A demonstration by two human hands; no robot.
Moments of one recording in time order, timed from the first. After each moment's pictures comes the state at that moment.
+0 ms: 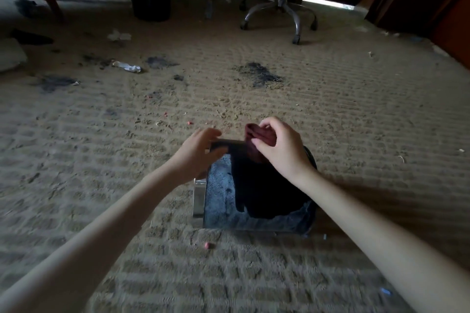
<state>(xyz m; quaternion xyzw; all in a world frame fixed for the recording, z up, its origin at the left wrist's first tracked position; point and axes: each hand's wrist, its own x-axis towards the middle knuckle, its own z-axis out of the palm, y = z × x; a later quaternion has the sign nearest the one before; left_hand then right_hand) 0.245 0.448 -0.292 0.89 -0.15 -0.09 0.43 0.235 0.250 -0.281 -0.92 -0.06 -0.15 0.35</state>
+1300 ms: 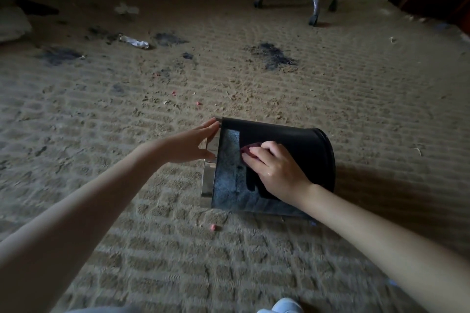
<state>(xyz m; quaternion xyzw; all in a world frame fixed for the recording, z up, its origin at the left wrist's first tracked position) 0.279 0.489 -0.345 0.90 -0.25 -0.26 0.25 0.214 0.249 -0.371 -0.90 -0.37 -0.24 0.03</state>
